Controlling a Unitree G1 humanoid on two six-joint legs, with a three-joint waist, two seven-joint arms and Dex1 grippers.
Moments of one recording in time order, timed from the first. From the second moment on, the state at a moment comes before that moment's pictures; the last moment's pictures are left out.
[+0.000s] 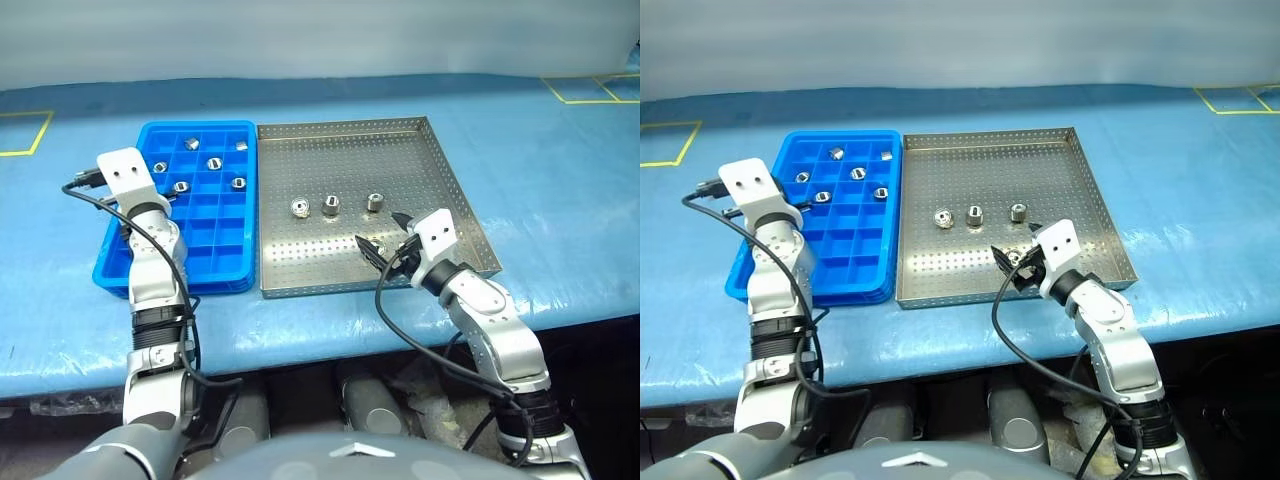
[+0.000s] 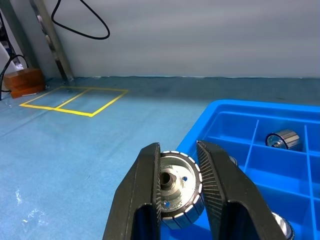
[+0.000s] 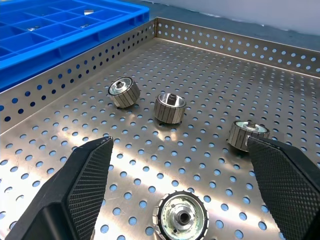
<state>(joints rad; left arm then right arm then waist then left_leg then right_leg) -0.47 0.15 0.31 0.14 0.06 0.31 0.36 -0.05 -0.34 0.05 -0.33 0.22 0.40 0.44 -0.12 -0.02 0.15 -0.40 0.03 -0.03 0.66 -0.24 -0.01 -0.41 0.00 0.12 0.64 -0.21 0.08</state>
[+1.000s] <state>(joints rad) -0.42 0.10 0.33 0.14 0.04 0.34 0.41 -0.04 -0.34 0.05 -0.33 0.22 0.41 0.43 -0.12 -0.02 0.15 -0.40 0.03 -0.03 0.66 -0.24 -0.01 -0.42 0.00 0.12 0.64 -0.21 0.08</state>
